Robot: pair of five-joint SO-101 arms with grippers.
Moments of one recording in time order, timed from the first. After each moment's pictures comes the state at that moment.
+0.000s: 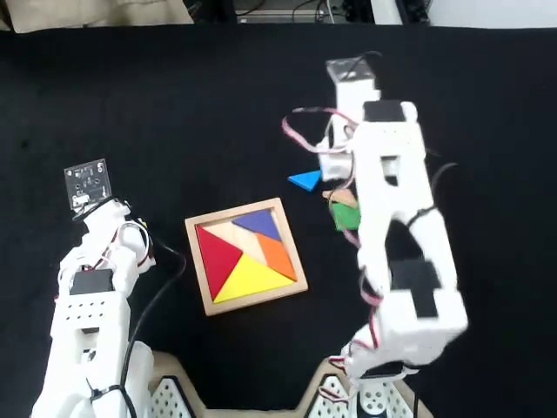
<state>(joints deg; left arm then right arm) -12.4 -52.0 77.4 32.1 8.9 -5.0 5.6 2.9 77.5 9.4</state>
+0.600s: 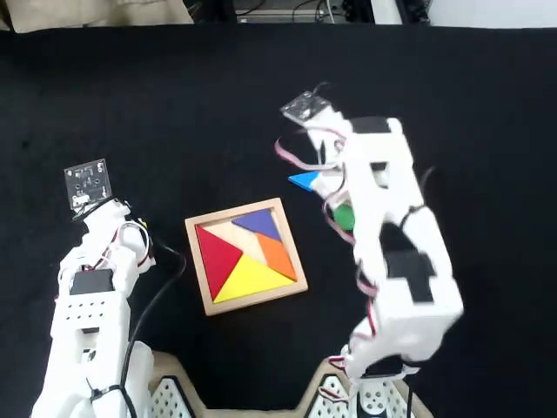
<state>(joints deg) -12.4 -52.0 77.4 32.1 8.9 -2.1 19.0 1.0 75.2 37.4</state>
